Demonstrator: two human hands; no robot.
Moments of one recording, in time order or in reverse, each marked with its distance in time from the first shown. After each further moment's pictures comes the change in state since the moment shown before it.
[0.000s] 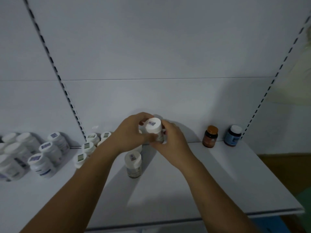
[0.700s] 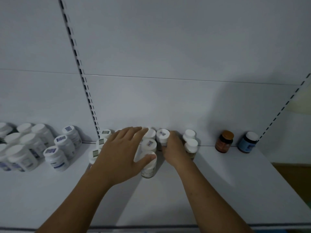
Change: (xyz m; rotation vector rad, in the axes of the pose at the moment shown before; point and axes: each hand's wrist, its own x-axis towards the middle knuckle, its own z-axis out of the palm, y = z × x) left_hand -0.089 -0.035 -0.019 0.560 0.099 0.073; right_hand 0.039 0.067 0.088 -0.345 -0.043 0.258
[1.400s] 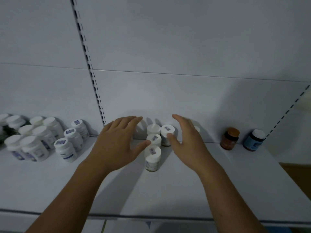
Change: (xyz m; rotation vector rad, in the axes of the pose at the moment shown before) left_hand -0.005 -0.012 -0.021 0.024 -0.003 -0.104; right_hand -0.077 -0.051 -0.105 0.234 -0.001 -0.305
